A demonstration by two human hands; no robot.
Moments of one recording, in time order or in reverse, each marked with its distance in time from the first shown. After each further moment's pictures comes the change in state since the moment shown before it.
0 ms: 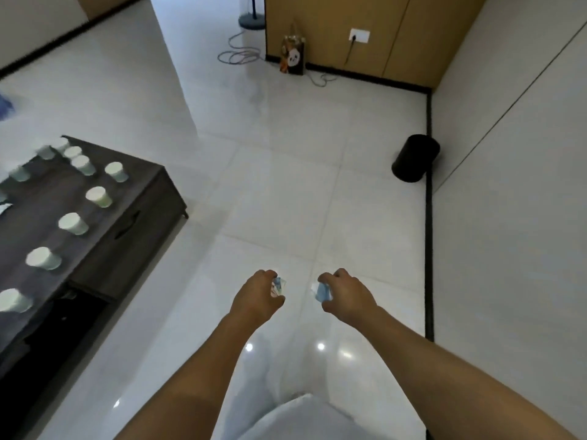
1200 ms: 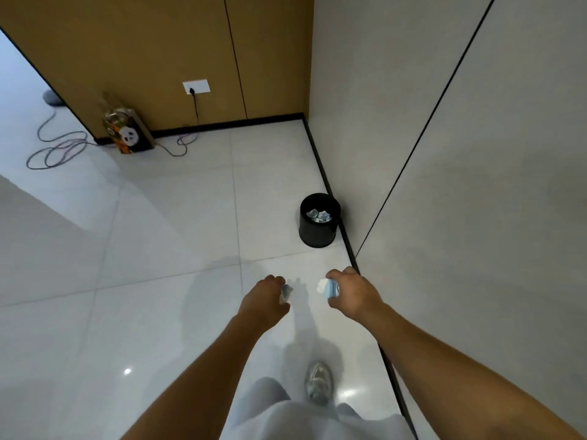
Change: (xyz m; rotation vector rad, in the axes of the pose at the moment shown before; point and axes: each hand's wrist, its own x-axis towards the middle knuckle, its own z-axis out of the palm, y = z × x) left_hand 0.665 0.529 0.064 0.422 -0.268 0.436; right_hand 0.461 0.437 -0.445 0.310 0.201 0.406
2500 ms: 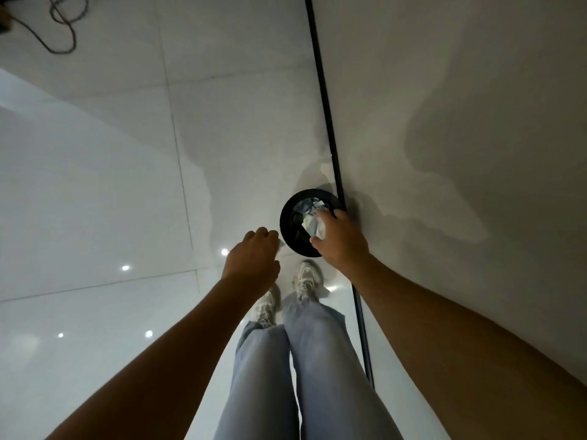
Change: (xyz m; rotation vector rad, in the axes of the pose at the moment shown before) left_hand 0.631 0.001 -0.012 0.192 -0.236 -0.044; right_hand 0.644 0.088 -0.091 0.037 -0.206 0.145
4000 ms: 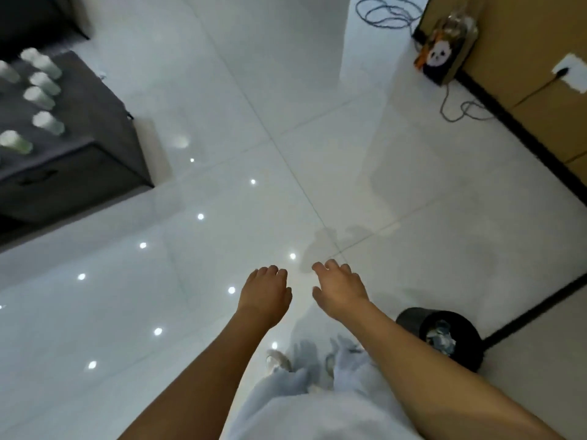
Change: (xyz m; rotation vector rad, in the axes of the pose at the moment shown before) left_hand -0.483 -0.103 0.128 -0.518 0.355 -0.988; right_hand -0.364 -0.250 0.193 -0.999 -0.326 -1.107
